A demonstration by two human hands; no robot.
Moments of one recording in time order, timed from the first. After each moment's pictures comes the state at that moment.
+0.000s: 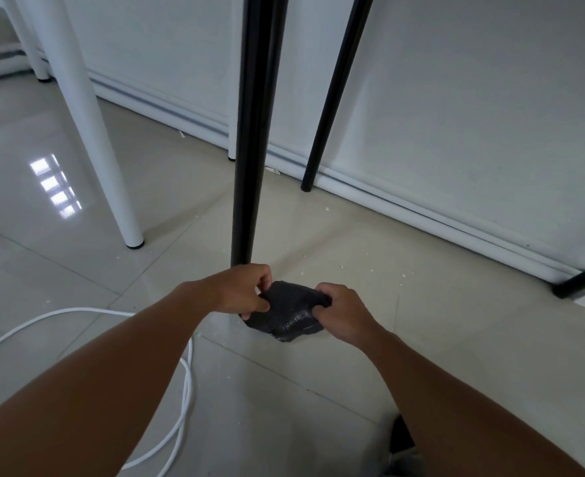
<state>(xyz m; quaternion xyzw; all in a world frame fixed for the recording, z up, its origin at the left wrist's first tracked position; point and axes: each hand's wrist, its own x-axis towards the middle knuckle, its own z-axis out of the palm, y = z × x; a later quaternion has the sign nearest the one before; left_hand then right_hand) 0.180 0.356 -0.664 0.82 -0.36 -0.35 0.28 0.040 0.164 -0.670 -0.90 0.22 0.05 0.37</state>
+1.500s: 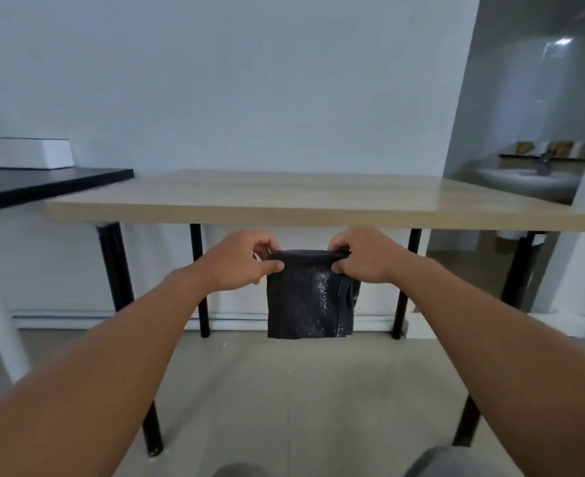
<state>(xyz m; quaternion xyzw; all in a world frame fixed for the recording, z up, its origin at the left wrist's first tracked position) -0.055 0.254 -0.211 0.73 -0.58 -0.05 0.35 -0.246 0.095 -0.186 -0.96 0.22 -0.17 0.10</state>
